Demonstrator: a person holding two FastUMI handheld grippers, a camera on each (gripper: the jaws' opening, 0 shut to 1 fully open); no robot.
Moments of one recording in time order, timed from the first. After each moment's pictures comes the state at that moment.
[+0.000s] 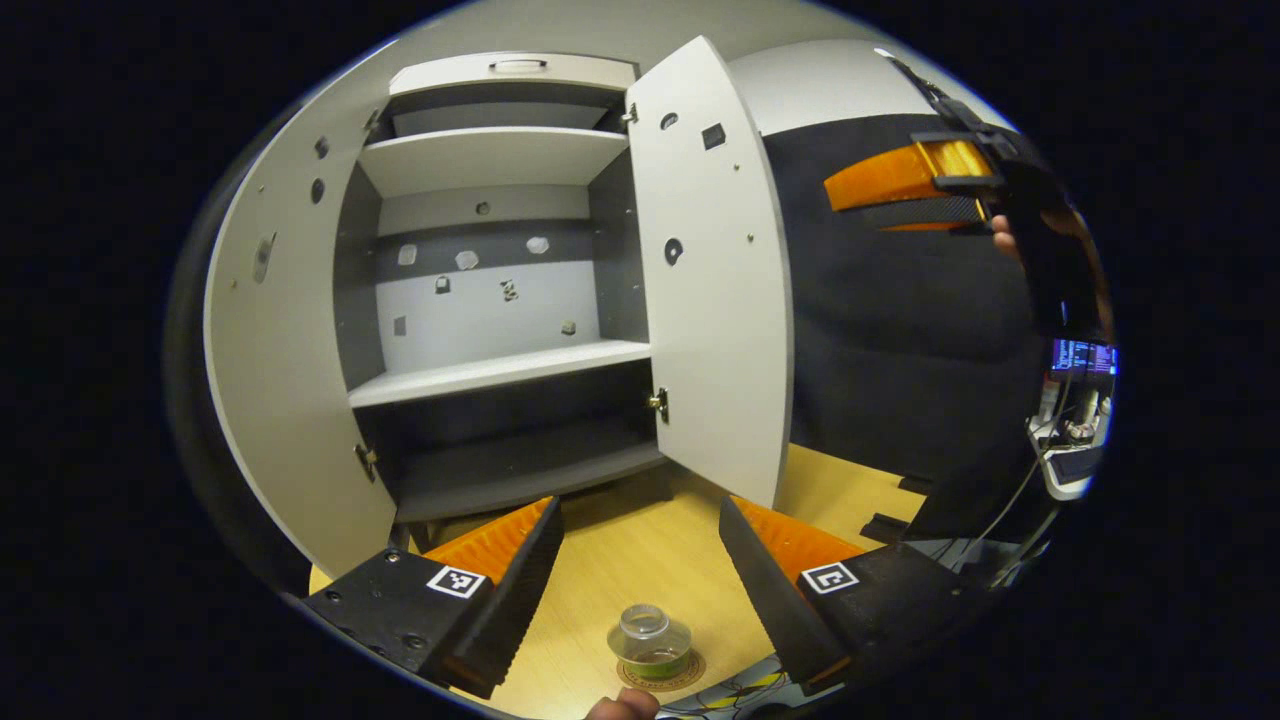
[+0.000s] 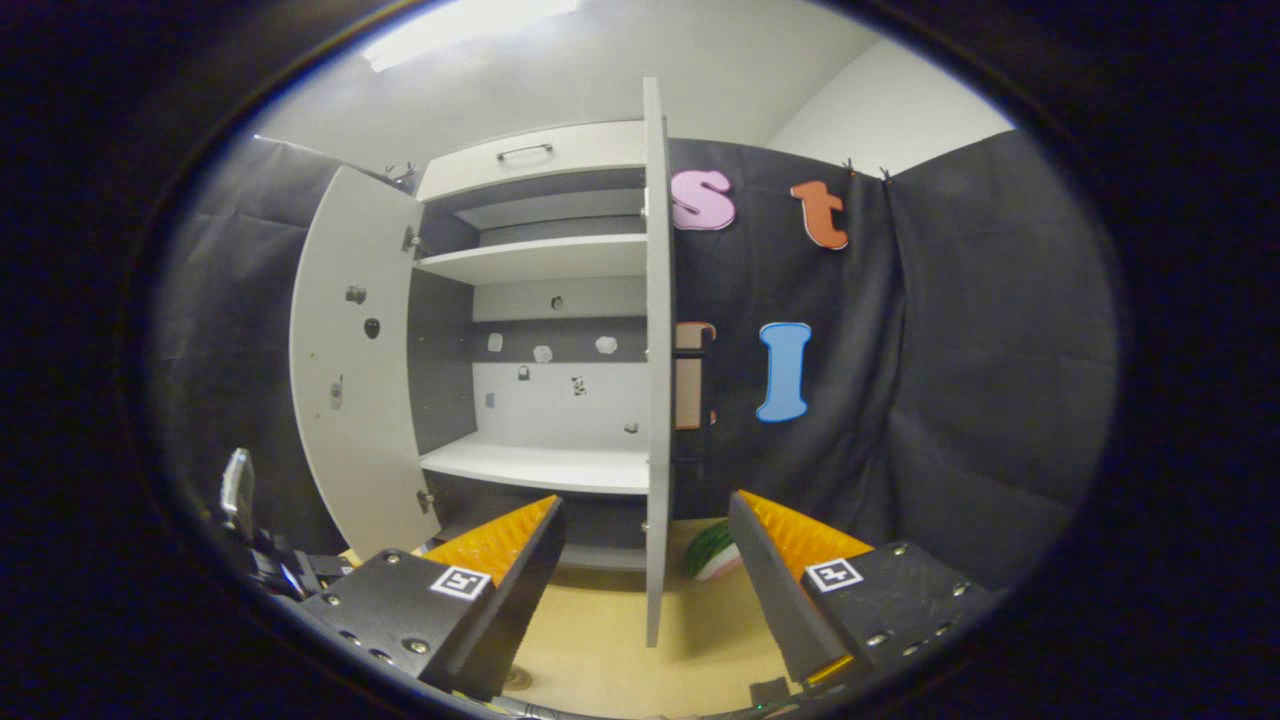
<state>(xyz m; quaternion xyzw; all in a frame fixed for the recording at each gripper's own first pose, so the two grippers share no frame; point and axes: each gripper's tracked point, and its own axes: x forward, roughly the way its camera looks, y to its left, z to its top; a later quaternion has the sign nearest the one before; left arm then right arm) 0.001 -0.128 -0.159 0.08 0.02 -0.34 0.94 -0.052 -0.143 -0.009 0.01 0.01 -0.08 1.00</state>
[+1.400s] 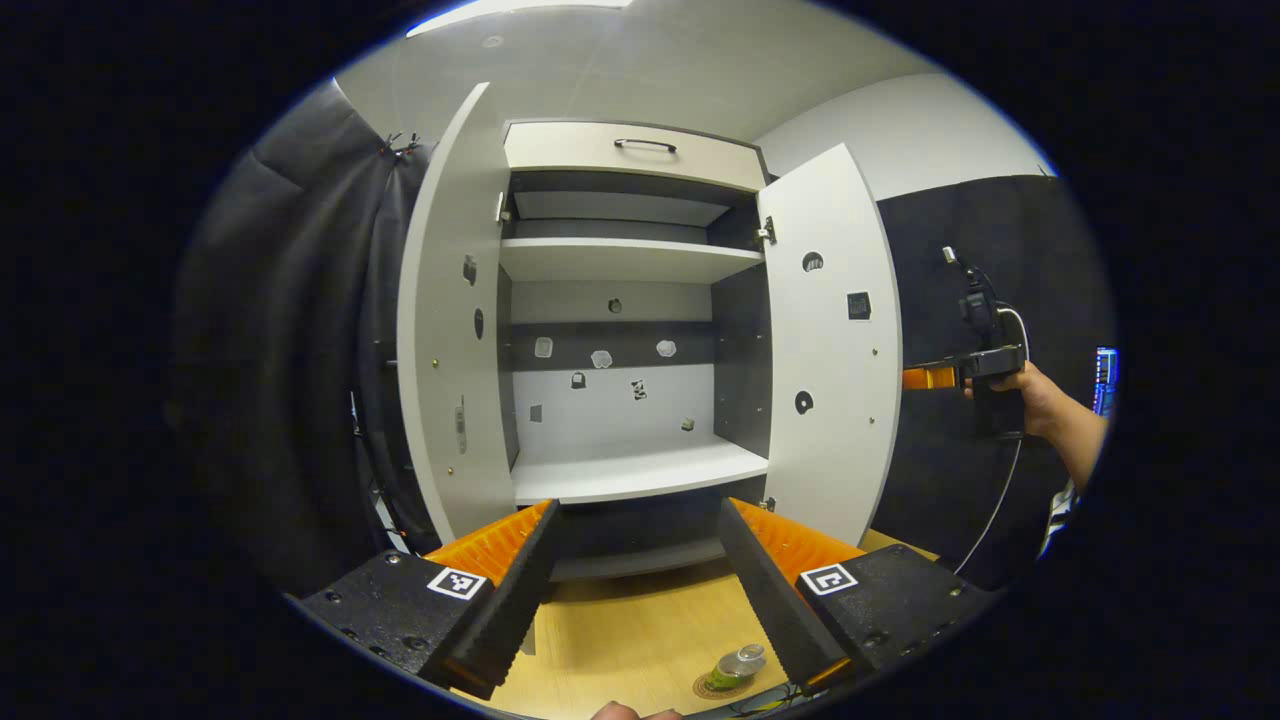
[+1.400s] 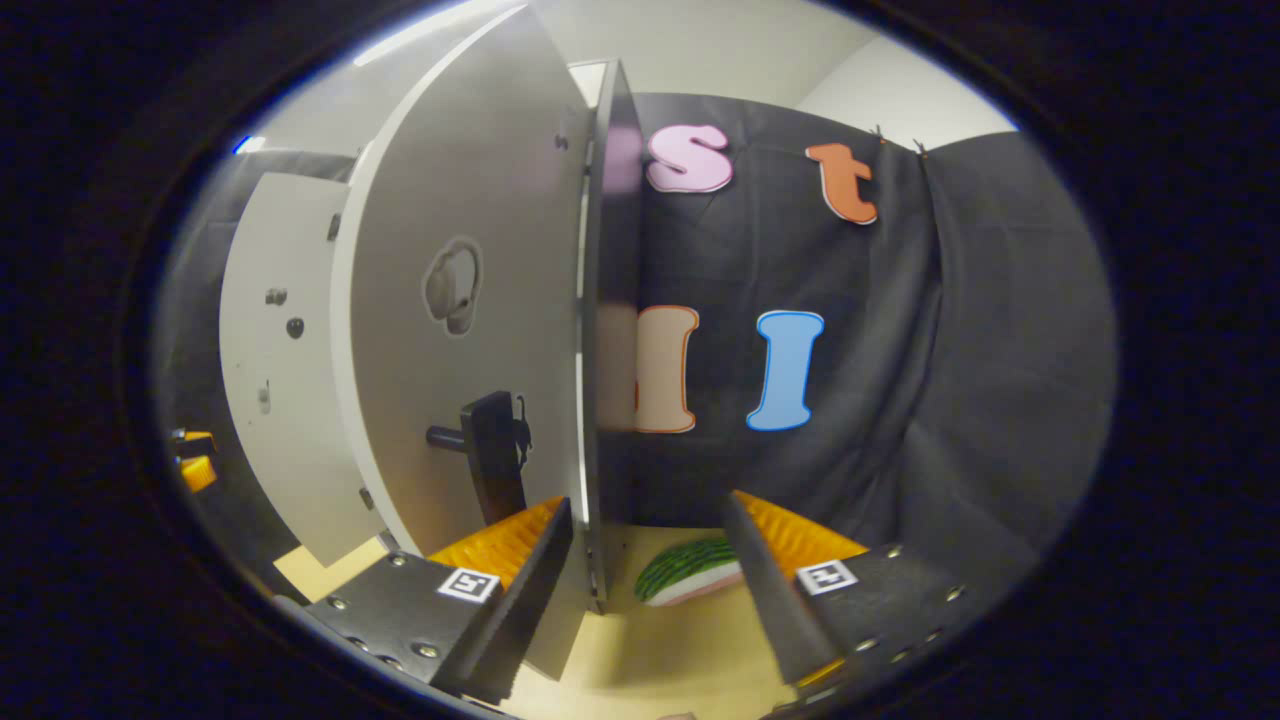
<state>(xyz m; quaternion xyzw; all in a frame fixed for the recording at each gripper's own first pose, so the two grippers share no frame) -0.002 0.015 0.018 0.04 -0.03 -0.20 0.98 0.084 -0.238 0.011 -0.02 0.07 -0.03 1.00</state>
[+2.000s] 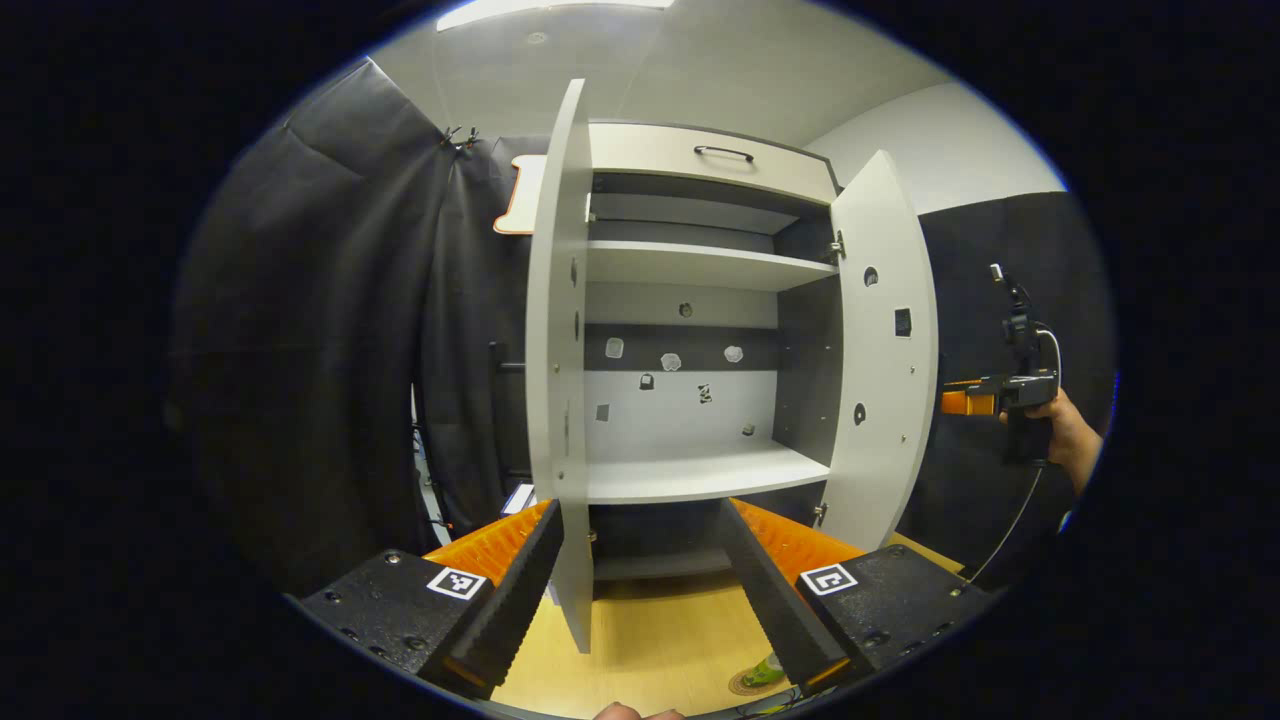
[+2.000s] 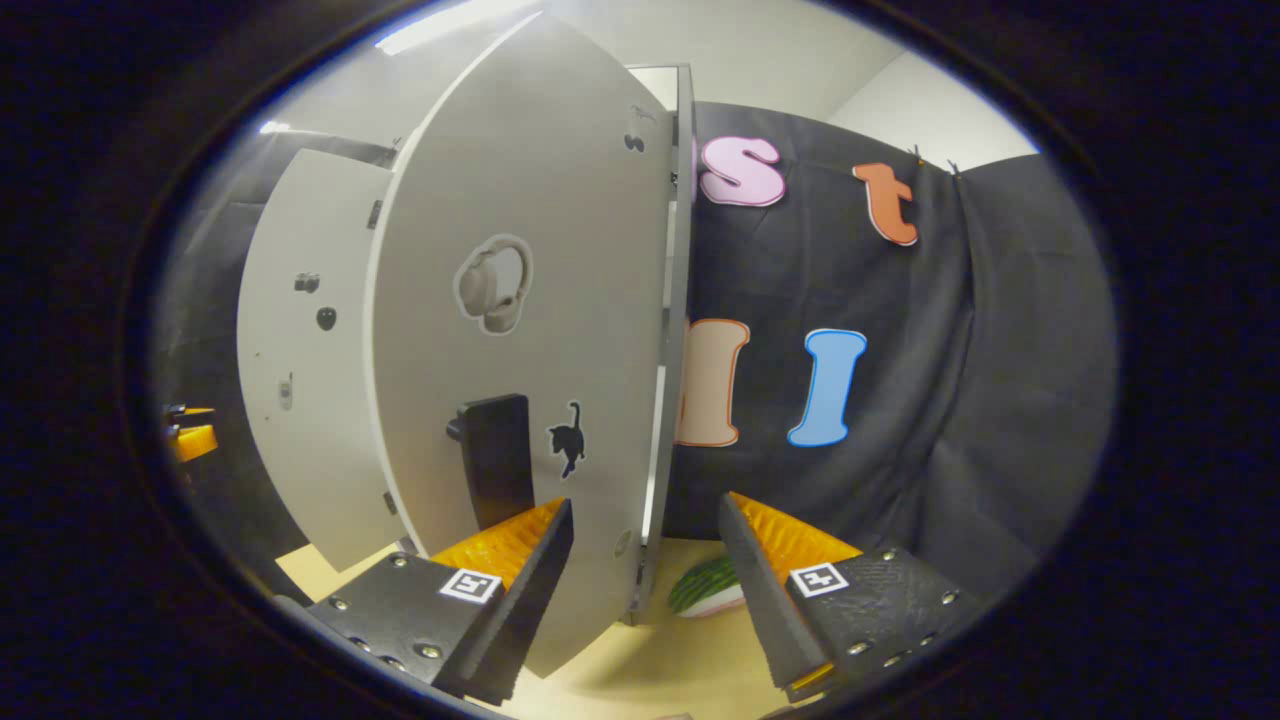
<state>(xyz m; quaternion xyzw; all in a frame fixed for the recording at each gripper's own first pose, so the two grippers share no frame) 0.014 0.096 0.023 0.02 -0.02 -0.12 0.99 0.096 -0.178 0.013 -0.02 0.06 -0.02 1.00</state>
